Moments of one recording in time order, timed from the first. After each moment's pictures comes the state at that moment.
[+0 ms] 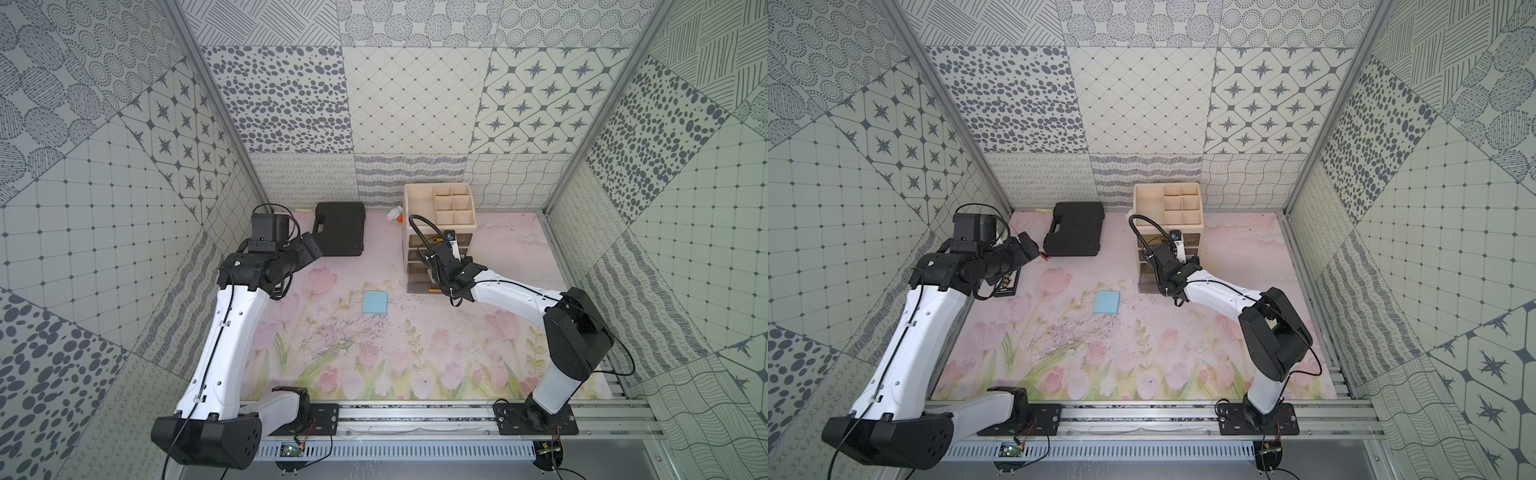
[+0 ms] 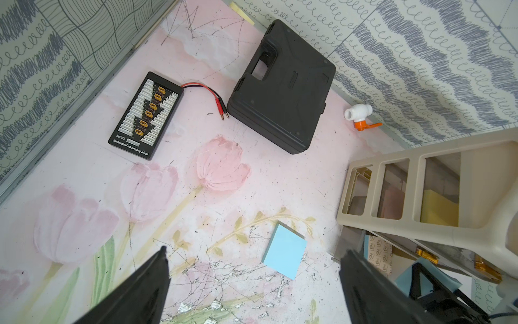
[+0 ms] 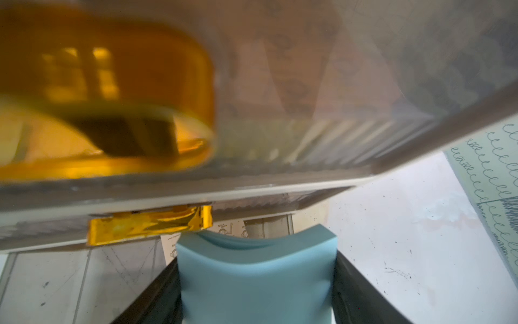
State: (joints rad) left arm -0.09 1.19 1.41 -1.03 -0.07 -0.61; right arm 0.68 1.73 1.18 -0.32 0.74 0.42
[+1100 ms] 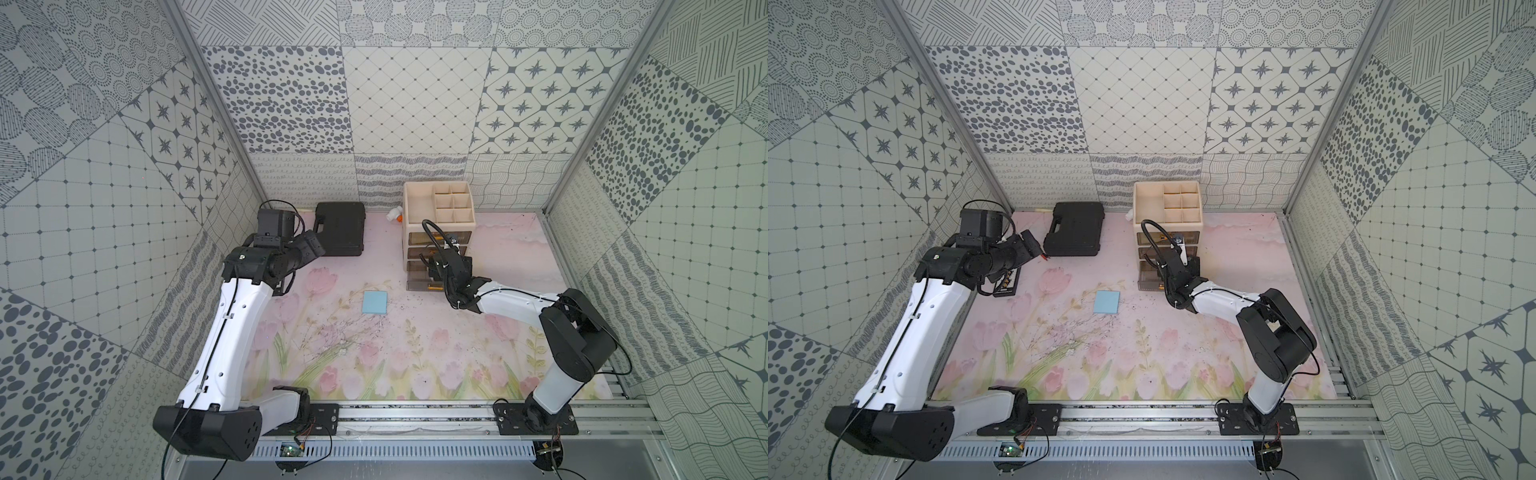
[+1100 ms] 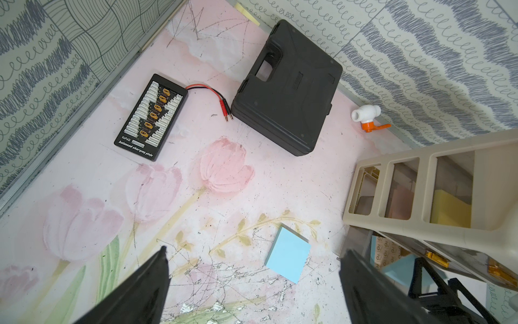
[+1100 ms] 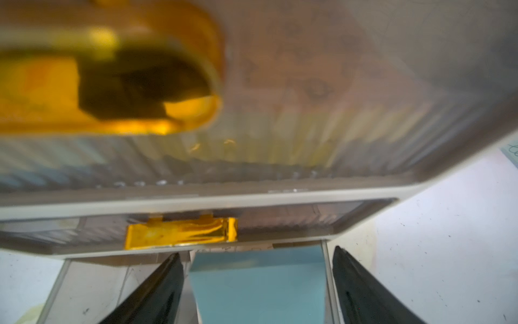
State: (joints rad) left arm -0.12 1.22 1.44 -1.05 -0.12 -0.62; right arm 0.65 1.71 0.99 0.13 0.63 0.32
